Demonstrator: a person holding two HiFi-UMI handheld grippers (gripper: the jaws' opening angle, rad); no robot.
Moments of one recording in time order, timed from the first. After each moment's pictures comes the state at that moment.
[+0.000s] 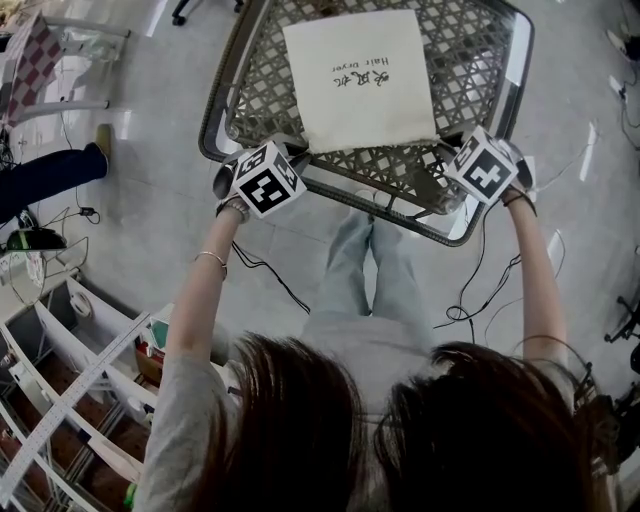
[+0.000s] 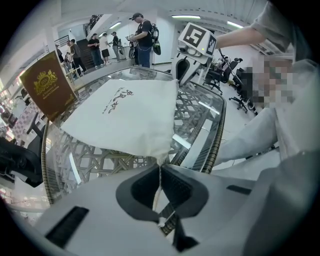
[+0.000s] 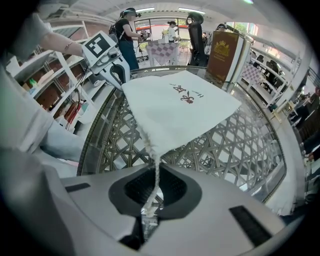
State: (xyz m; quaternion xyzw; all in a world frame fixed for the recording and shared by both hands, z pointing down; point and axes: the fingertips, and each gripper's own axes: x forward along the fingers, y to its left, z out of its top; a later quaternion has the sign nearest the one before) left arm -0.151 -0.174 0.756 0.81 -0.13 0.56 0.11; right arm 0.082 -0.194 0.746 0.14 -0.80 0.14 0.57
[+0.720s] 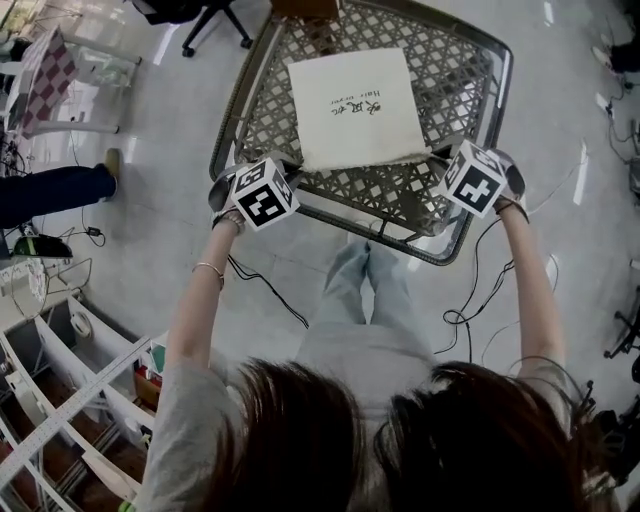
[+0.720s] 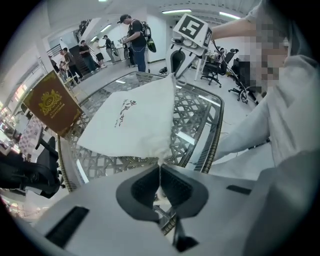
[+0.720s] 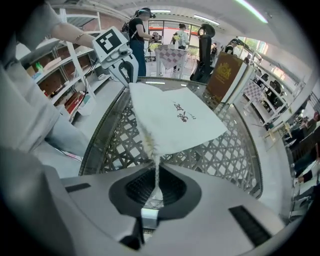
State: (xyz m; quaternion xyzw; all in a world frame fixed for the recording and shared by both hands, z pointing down) left arm -0.158 -0.196 0.715 0.80 -0.12 0.58 0.06; right arm 0.082 -0.218 0.695 0.13 -0.80 0.06 0.58
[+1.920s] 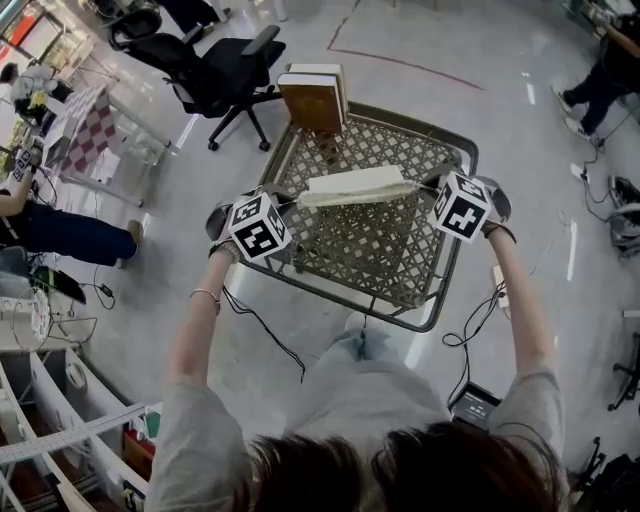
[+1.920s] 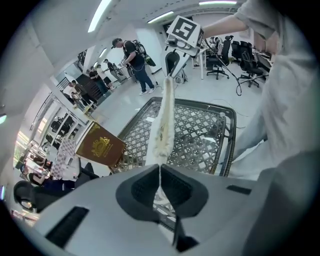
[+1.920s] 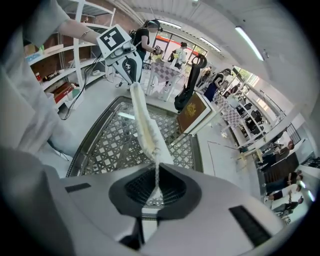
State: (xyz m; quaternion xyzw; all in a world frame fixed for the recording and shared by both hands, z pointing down) left arm -0.156 -0.282 0.557 0.80 -0.19 0.56 -0.08; right arm 0.091 -0.299 0.540 0.20 -0.80 -0.07 0.56
